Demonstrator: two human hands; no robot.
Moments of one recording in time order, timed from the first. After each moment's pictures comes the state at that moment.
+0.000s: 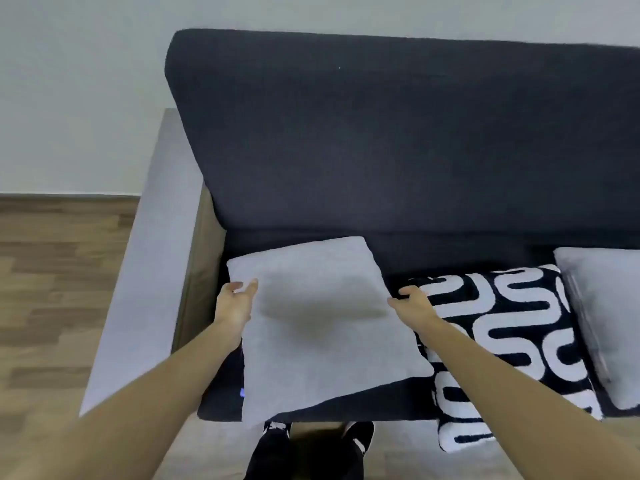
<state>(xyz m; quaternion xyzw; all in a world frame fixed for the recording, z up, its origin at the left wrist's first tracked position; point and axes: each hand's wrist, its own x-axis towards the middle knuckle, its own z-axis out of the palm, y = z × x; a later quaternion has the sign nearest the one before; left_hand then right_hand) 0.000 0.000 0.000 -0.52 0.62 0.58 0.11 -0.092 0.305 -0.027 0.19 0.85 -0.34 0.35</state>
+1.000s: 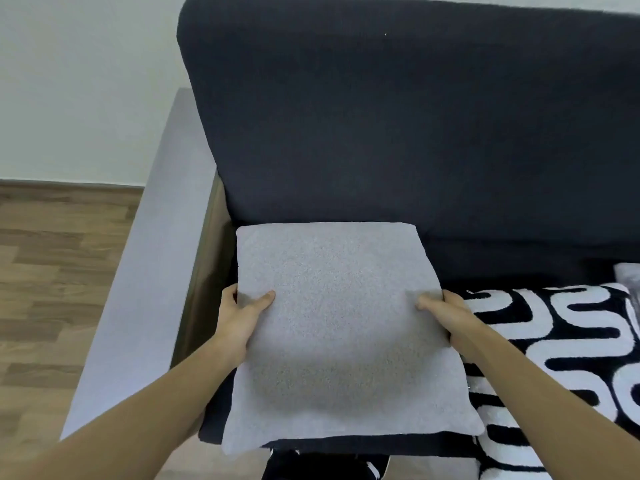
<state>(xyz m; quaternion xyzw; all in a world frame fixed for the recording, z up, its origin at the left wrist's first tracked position) 0.004 -0.030 -0.056 -0.49 0.56 0.67 0.06 -0.123 0.291 -0.067 0.27 0.76 -0.46 0.36</state>
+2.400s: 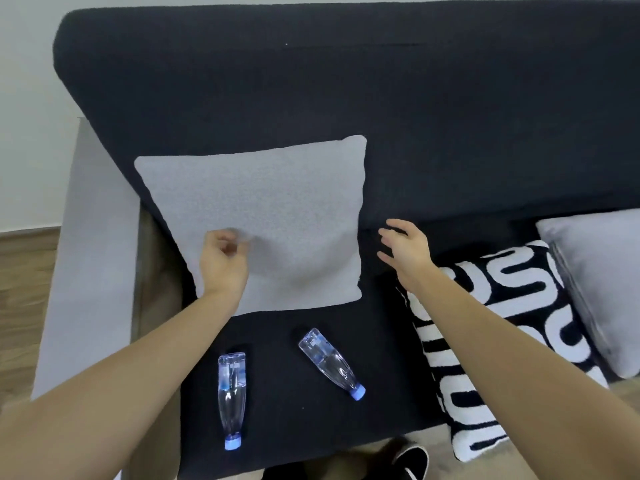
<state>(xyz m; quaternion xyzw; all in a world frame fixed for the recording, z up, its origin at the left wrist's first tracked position) -0.124 0.005 -0.025 -0.36 0.74 0.57 -0.05 -0.191 0.278 -0.021 0.32 0.68 -0.65 0.15</state>
